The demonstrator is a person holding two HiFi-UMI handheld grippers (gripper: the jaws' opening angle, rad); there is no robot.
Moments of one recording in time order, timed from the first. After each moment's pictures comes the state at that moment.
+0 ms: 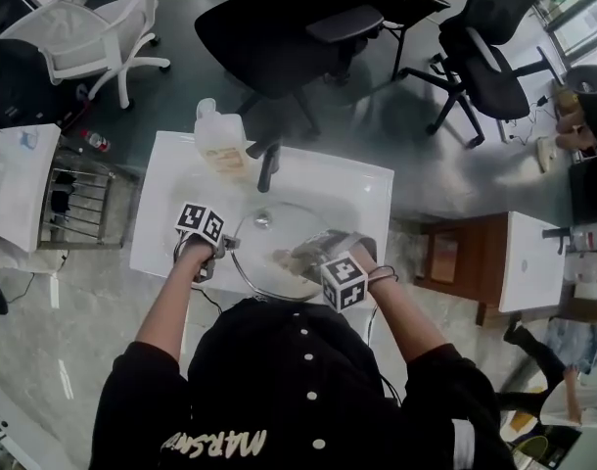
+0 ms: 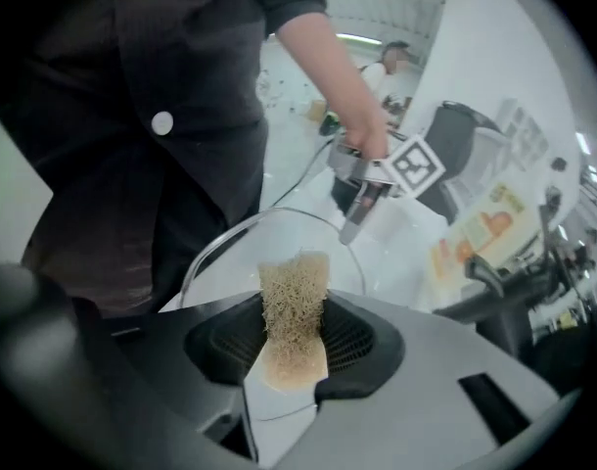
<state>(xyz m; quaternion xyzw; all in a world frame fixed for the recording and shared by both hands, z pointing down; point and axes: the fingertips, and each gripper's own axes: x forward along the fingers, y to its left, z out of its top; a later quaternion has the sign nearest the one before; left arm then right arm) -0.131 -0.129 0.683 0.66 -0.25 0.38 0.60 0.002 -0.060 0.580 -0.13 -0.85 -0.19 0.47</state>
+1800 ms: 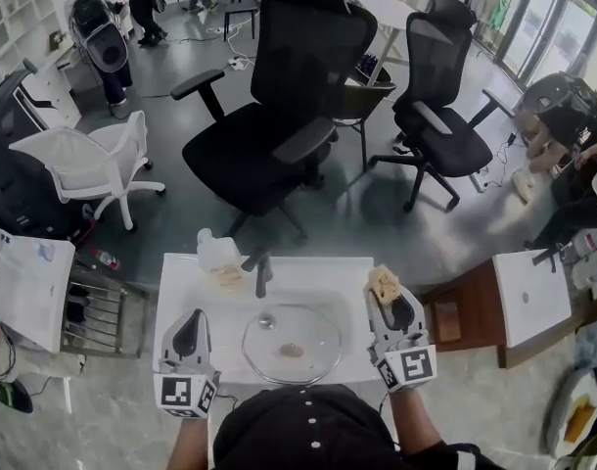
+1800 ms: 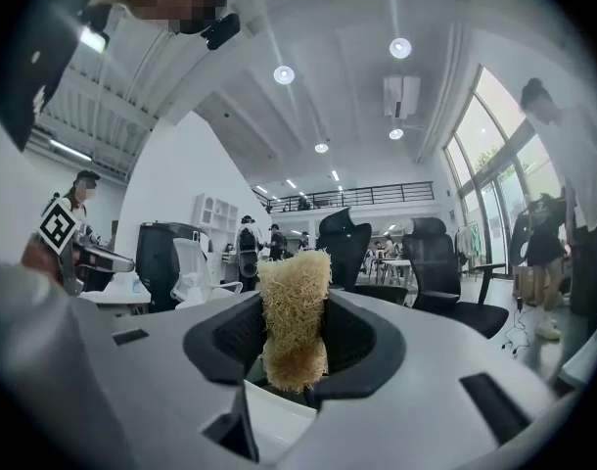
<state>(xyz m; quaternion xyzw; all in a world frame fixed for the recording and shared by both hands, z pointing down) -0.165 -0.169 0.319 0.84 -0.54 0.05 0.05 0.170 -0.160 0.293 0.61 -0.80 -0.03 0.01</state>
